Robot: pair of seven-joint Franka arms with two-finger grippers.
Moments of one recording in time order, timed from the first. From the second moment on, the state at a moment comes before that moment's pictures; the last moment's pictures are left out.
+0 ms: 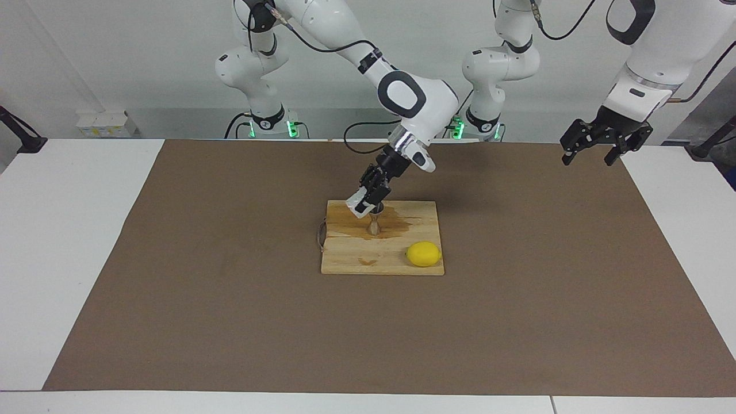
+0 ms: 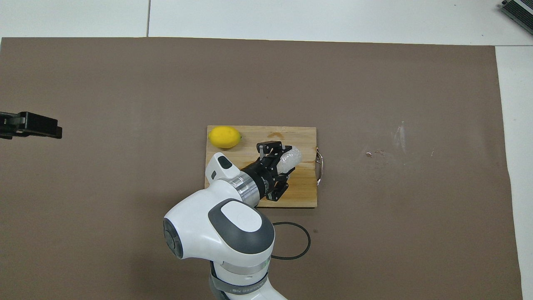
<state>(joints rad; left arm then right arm) 0.06 -0.04 -0.09 -1.62 -0.03 1.62 0.02 0.76 0.39 0.12 -1.66 -0.89 1.69 -0.40</state>
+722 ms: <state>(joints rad) 0.06 -0.04 -0.10 -1.62 -0.03 1.62 0.02 0.78 0.35 0.12 -1.77 -0.99 1.72 -0.26</state>
